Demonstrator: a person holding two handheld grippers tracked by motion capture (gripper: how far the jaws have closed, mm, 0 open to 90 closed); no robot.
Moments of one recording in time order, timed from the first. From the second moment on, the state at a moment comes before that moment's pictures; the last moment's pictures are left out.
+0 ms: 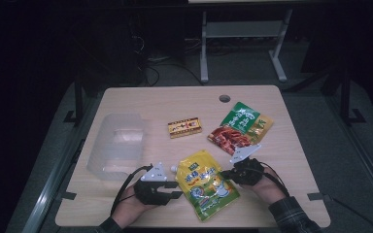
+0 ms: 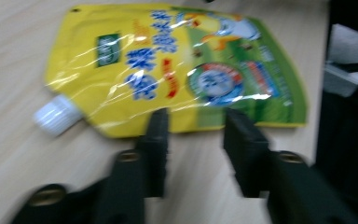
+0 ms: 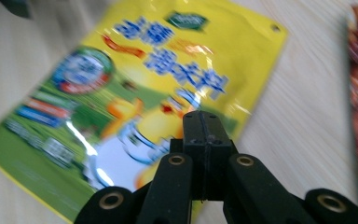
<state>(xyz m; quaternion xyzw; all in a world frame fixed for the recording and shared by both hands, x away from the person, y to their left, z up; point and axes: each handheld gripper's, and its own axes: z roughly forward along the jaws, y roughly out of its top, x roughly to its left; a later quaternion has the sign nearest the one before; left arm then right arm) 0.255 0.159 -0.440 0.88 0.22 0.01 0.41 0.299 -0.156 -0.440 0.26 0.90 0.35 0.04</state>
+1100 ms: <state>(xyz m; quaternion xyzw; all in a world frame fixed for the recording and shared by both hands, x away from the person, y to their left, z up) 0.257 0.129 -0.452 0.90 0.21 -0.02 0.37 0.284 -0.171 -0.459 0.24 0.92 0.32 0.00</state>
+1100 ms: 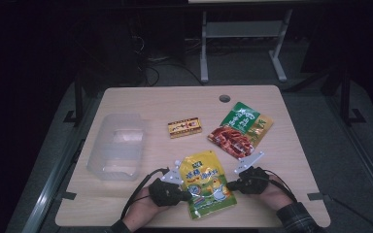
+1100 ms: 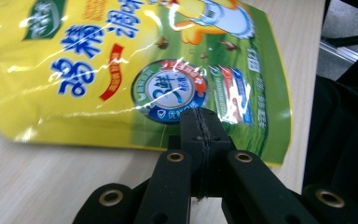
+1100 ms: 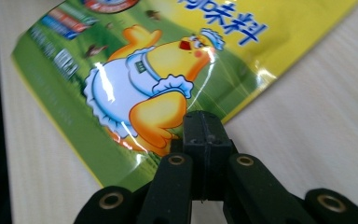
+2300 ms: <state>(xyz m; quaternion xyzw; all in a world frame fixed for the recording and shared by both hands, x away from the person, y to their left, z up) 0.302 0.141 -0.445 0.89 0.27 0.05 0.36 0.251 -0.095 -0.459 0.10 0.92 0.37 -0.06</state>
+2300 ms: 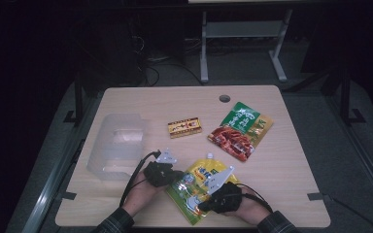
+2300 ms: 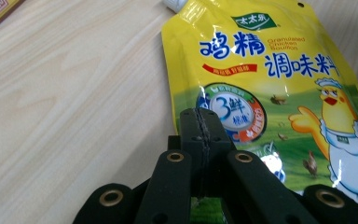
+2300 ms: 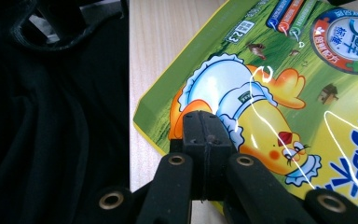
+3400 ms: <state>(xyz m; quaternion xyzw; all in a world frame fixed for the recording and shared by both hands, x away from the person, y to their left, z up) 0.334 0.100 -0.458 0.91 0.24 -0.06 0.34 0.250 -0.132 -0.462 0.15 0.93 0.33 0.01</state>
